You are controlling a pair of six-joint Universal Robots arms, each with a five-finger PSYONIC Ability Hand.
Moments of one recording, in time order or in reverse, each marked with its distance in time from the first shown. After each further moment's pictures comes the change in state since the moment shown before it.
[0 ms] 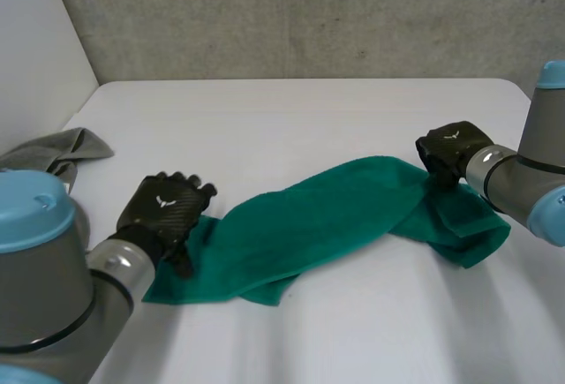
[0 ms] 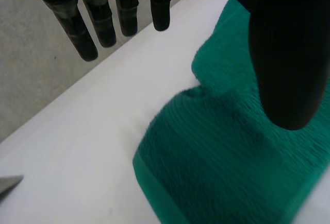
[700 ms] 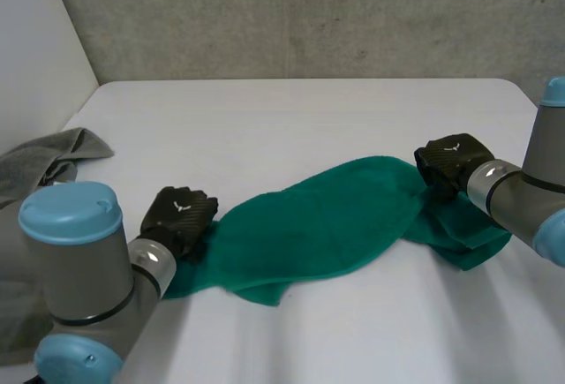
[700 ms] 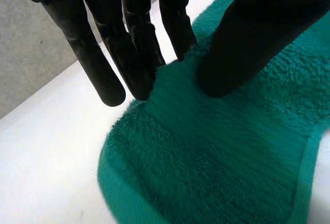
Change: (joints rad) left arm 0.008 -0.219 0.069 0.142 0.003 -0.003; right arm -0.005 -0.066 0.145 -0.071 -0.019 0.049; left_hand 0.908 0.930 0.932 0.942 0.894; right_hand 0.000 0.000 0.000 0.000 0.002
